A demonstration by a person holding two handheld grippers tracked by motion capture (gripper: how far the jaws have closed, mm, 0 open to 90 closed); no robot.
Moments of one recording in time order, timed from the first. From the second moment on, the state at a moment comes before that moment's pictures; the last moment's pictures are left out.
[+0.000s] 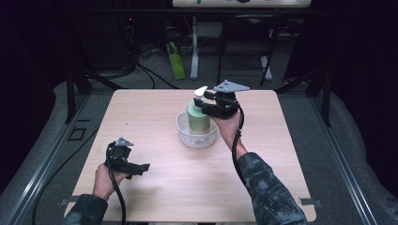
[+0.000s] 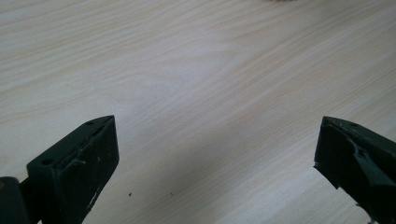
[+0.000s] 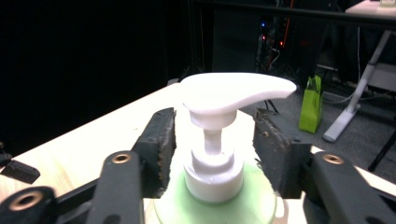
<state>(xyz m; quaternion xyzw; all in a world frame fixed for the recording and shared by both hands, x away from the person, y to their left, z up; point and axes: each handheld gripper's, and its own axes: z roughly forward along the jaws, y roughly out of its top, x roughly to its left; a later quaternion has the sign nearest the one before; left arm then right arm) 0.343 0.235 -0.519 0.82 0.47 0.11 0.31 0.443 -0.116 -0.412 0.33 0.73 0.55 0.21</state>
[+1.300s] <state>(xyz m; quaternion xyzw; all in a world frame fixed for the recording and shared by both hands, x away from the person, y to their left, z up) 0.343 0.232 -0.519 0.82 0.47 0.11 0.30 0.373 -0.192 -0.416 0.39 0.80 0.42 0.17</state>
